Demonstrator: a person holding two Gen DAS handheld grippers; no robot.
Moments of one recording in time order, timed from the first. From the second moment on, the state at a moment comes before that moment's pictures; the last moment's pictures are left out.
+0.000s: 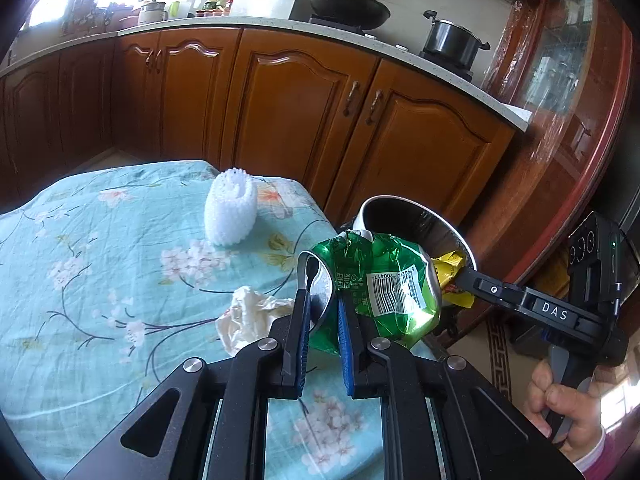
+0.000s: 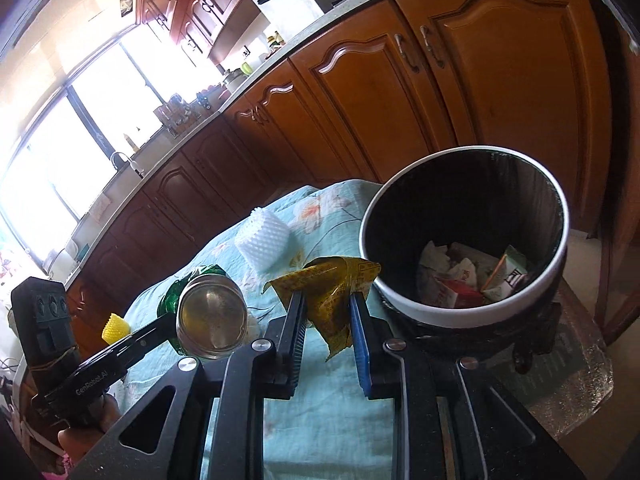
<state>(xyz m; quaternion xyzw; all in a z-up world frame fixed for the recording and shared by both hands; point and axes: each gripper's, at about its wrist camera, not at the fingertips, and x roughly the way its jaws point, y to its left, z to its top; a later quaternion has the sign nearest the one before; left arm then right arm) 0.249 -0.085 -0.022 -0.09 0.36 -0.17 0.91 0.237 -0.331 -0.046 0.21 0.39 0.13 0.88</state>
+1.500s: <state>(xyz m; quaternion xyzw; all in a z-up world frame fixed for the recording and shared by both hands) 0.370 -0.214 -0.041 -0.01 0.40 -0.19 0.89 0.274 -0.421 -0.043 0.20 0.40 0.05 0.89</state>
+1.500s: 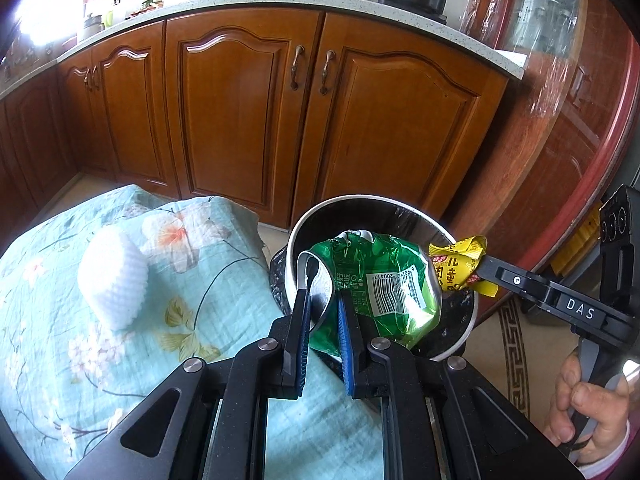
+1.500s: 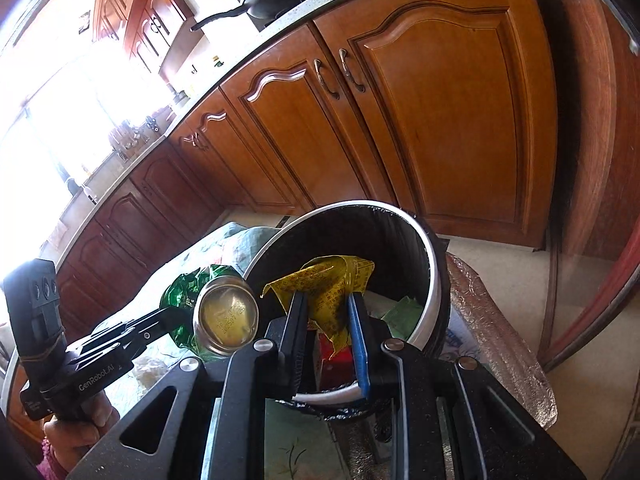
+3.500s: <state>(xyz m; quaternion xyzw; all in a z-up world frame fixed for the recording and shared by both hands) 0.252 -0.068 -0.053 -0.12 0.39 -0.13 0.90 0.224 -0.322 -0.048 0.22 0.41 0.12 0.88</state>
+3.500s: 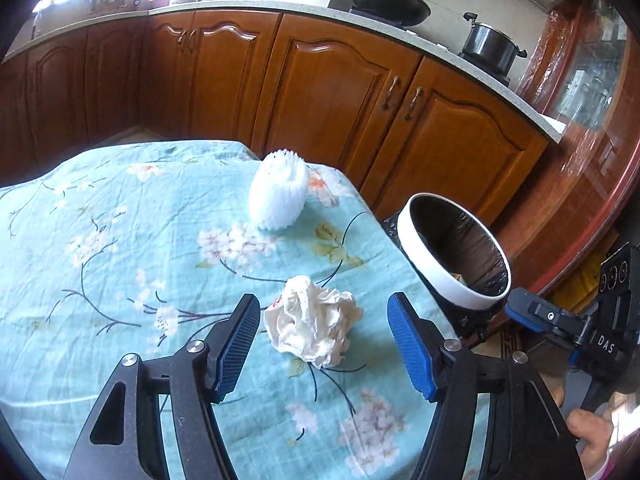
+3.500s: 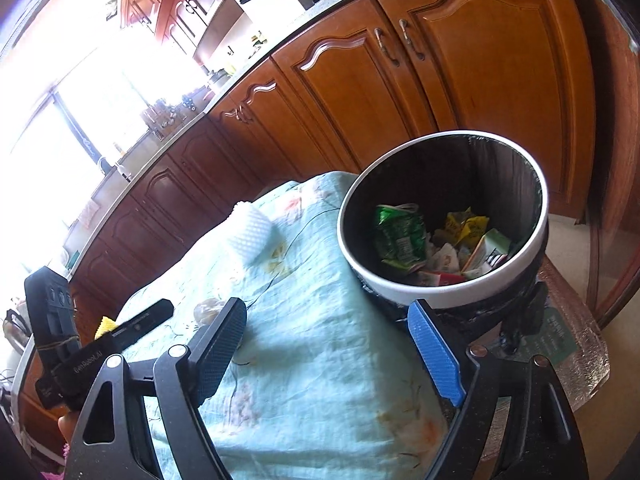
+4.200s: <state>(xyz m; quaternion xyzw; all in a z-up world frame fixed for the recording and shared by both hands) 0.257 -0.025 -0.071 -0.12 0.41 -0.11 0.90 0.259 -0.248 -0.061 0.19 0.42 0.17 0.87</state>
